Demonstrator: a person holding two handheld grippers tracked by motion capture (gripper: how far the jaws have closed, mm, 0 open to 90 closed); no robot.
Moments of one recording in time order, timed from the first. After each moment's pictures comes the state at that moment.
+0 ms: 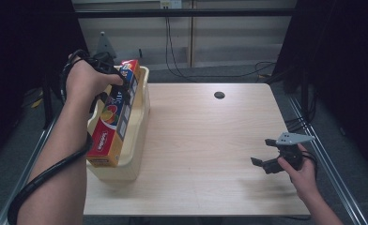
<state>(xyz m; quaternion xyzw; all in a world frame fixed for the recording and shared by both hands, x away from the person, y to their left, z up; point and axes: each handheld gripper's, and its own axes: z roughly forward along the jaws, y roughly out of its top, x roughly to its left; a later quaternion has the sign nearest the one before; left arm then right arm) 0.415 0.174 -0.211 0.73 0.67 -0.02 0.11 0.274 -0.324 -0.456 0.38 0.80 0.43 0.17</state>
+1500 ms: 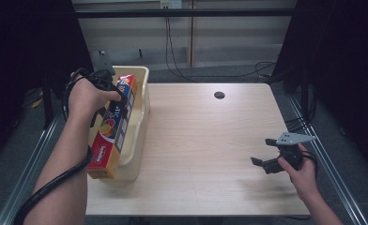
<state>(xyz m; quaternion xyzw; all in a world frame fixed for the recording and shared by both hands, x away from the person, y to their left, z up) 0.412 0.187 -0.255 0.73 0.68 -0.02 0.08 0.273 -0.323 -0.454 0.38 0.80 0.43 0.17</state>
